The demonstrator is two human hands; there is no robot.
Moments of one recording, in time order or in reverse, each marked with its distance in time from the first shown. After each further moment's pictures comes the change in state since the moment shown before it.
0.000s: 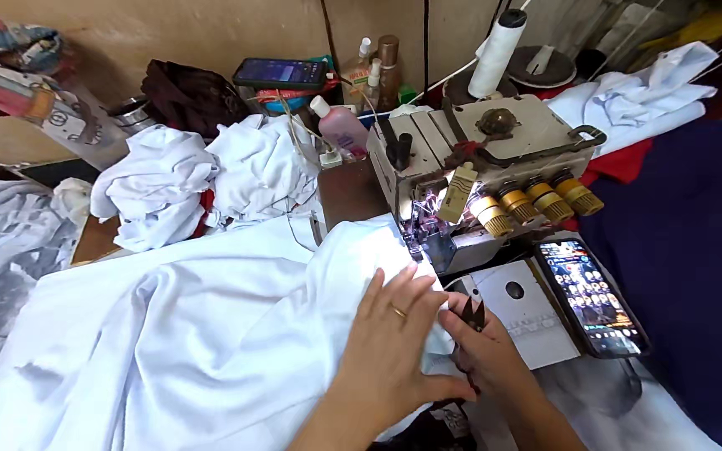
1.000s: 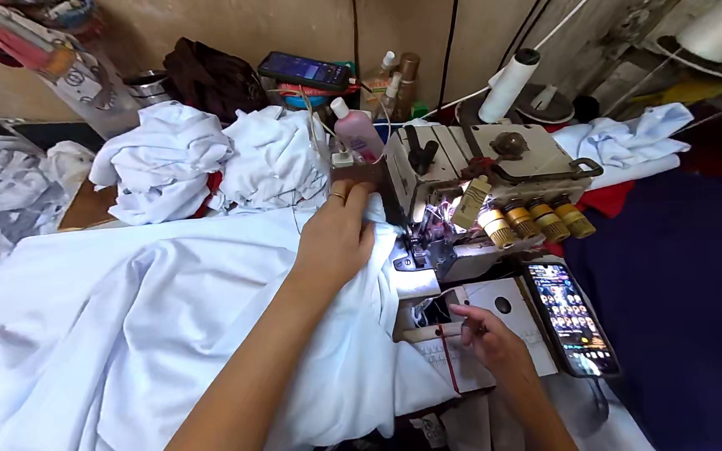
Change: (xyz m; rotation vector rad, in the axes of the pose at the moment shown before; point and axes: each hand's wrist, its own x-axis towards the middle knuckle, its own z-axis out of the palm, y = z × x) left_hand 0.070 -0.080 -0.037 0.143 -0.008 -0.257; right_hand -0.010 0.002 -0.051 -0.714 -0.054 -0.361
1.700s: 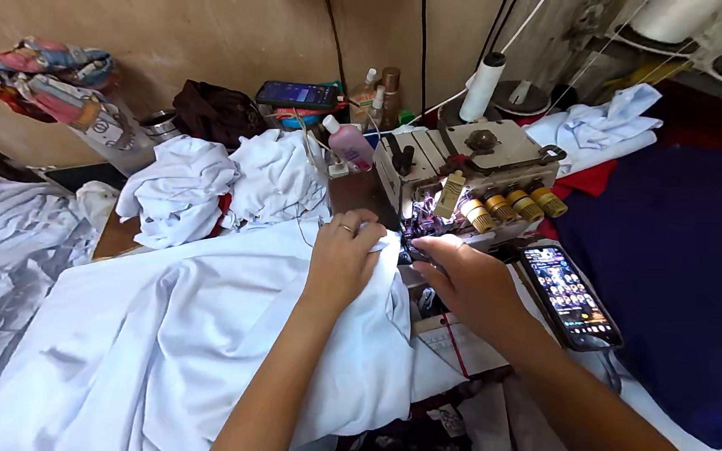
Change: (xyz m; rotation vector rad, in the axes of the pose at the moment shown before) left_hand -0.025 -0.003 0.011 -0.046 0.159 0.278; right_hand 0.084 -0.069 0.022 -0.727 0.047 -0.310
